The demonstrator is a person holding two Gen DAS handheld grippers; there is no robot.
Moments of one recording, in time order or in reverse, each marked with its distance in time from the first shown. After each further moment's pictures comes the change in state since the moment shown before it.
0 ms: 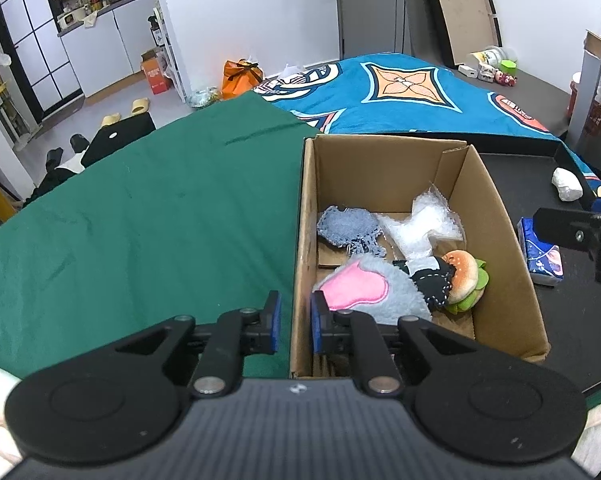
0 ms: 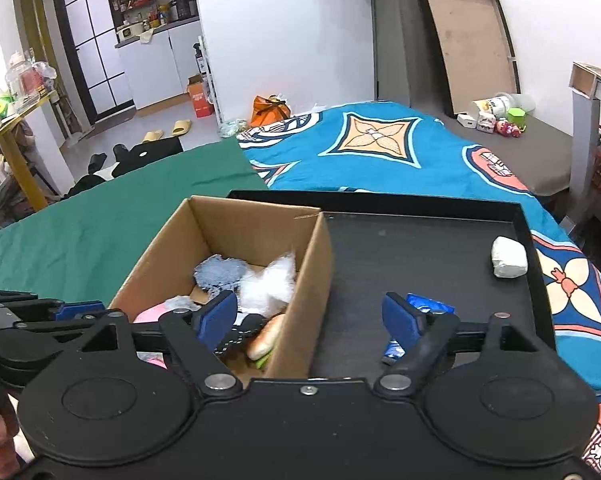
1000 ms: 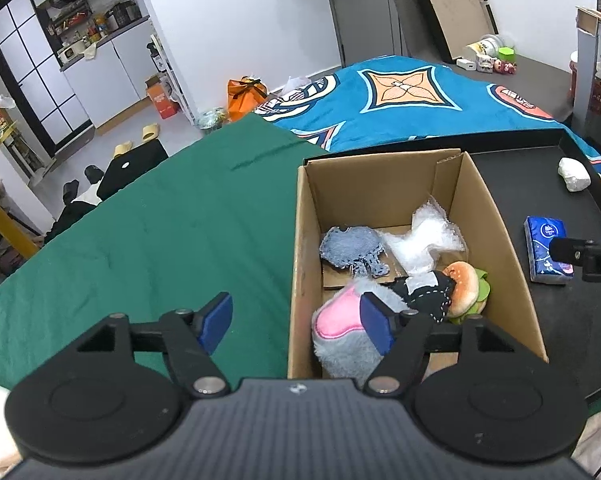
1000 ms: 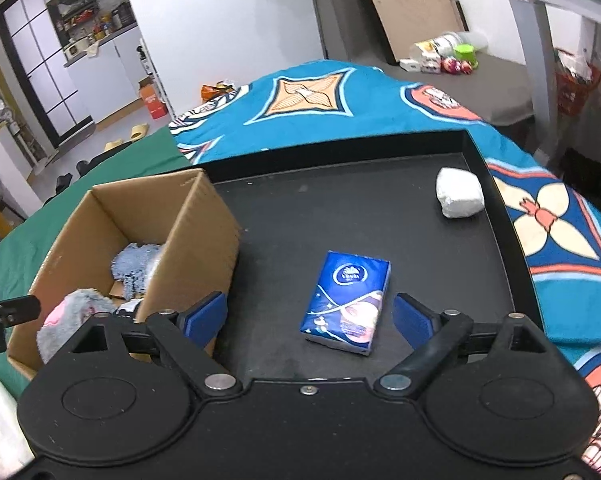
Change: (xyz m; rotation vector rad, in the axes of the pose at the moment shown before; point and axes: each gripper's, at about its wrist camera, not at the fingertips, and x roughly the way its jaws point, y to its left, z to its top) left arm -0.008 -0.023 0.015 0.098 -0.030 0.084; right arm 0.041 -0.075 -0.031 0.173 0.060 -0.038
